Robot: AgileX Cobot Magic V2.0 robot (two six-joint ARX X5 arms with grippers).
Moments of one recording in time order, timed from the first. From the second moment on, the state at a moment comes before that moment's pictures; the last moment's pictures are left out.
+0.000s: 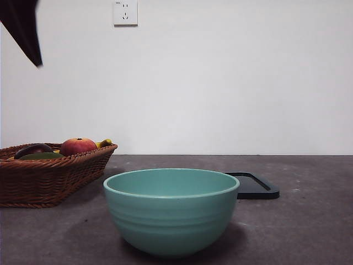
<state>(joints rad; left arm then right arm) -0.19 1.21 1.14 -0.95 0.20 -0.04 0.11 0.72 0.91 -0.82 -0.50 0.17</state>
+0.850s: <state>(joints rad) -0.19 1.69 1.17 -0.81 0.24 0.13 0.13 0.72 0.91 -0.82 -0.52 0.16</state>
